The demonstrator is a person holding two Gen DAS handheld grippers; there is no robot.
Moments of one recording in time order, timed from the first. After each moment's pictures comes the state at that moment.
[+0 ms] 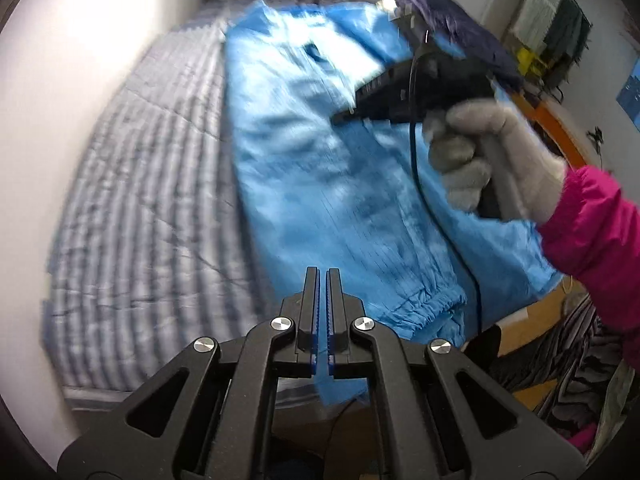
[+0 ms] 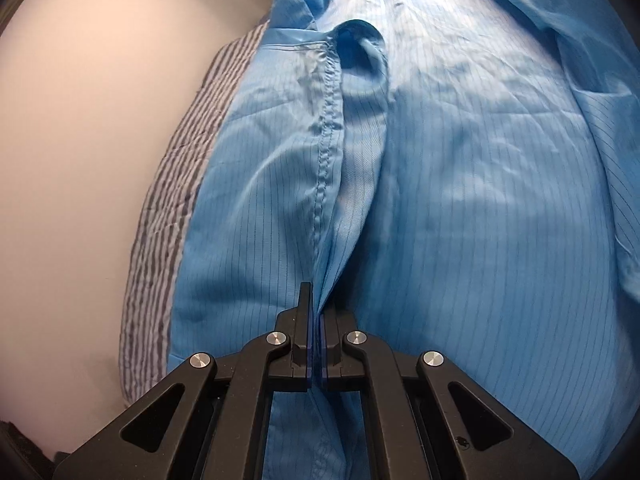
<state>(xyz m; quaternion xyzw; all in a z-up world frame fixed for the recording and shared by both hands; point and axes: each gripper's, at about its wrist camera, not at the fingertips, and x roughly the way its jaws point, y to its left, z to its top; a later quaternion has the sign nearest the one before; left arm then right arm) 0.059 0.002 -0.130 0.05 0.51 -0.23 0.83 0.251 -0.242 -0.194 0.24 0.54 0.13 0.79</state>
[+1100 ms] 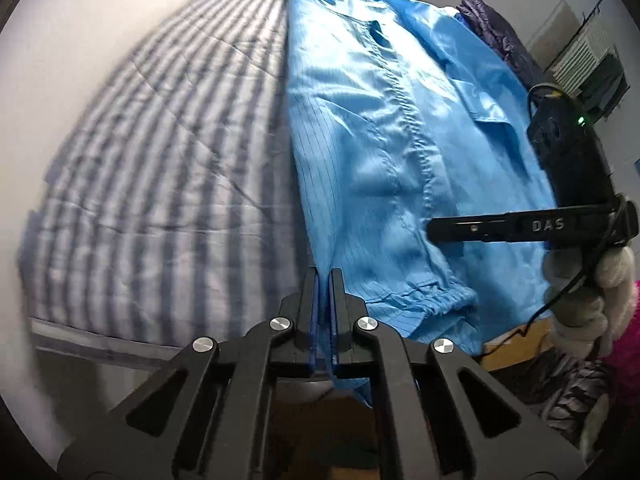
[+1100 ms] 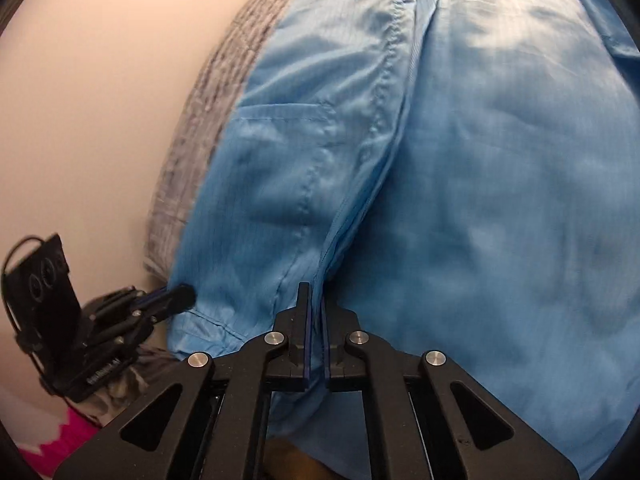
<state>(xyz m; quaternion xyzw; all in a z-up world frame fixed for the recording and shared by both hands) 0.047 0.054 -0.145 -0.03 0.54 -0.16 0.82 0.118 -0.209 -0.187 0.21 0.62 0.24 0.72</state>
